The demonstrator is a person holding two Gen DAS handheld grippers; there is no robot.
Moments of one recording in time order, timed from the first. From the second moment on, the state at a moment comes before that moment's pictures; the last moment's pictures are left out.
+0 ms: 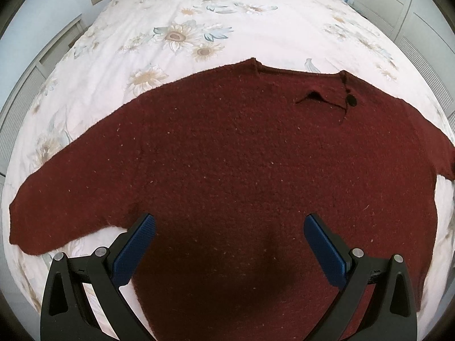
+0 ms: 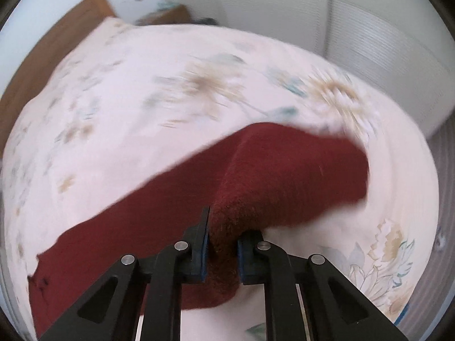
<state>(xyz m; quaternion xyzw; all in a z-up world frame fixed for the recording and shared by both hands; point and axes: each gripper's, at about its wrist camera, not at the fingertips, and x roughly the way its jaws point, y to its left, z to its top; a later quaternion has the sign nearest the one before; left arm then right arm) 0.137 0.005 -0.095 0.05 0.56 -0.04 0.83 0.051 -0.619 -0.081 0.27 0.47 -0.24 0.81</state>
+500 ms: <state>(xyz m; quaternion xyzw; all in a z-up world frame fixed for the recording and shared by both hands) 0.131 0.028 -0.083 0.03 0.55 -0.04 0.84 0.124 -0.429 0.043 0.18 0.42 -0.04 0.89</state>
